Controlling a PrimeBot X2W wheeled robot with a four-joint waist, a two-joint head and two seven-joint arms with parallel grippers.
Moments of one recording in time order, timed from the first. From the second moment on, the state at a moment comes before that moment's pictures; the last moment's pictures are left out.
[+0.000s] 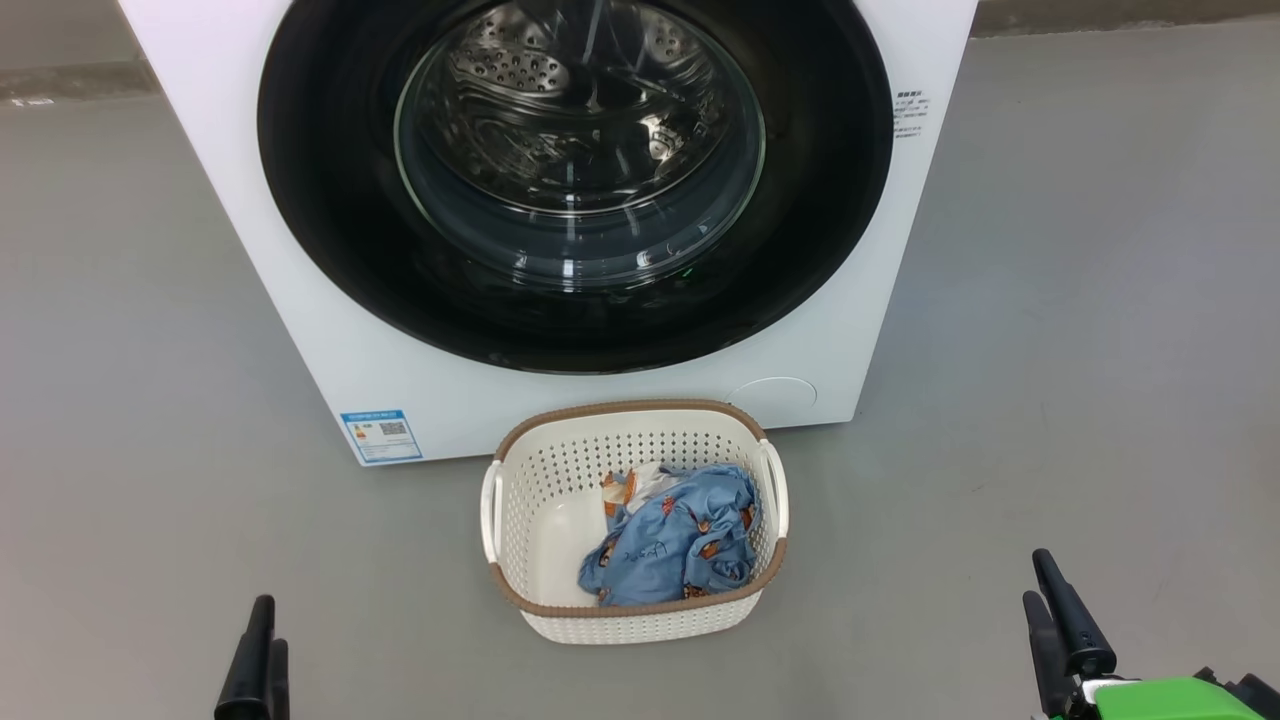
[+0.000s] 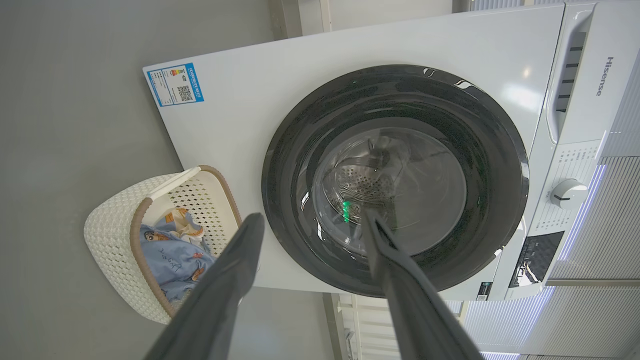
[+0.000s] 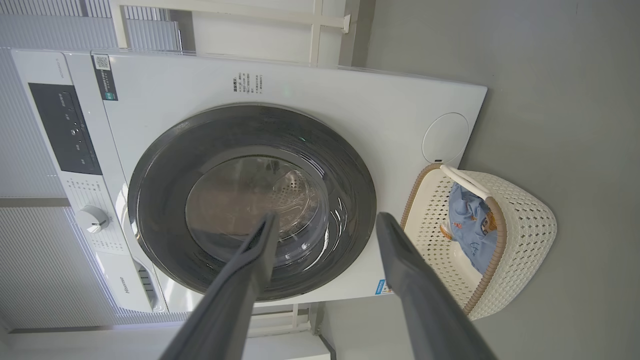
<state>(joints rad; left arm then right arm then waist) -0.02 0.01 0.06 0.30 -1.57 -0.12 0.07 -0.02 -0.04 -0.10 0.32 1.54 0.13 0.07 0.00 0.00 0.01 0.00</state>
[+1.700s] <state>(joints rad) -0.03 0.07 -0.02 0.26 -0.94 -0.12 -0.08 -0.12 -0.13 0.04 0.34 0.89 0.13 -0.08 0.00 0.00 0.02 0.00</state>
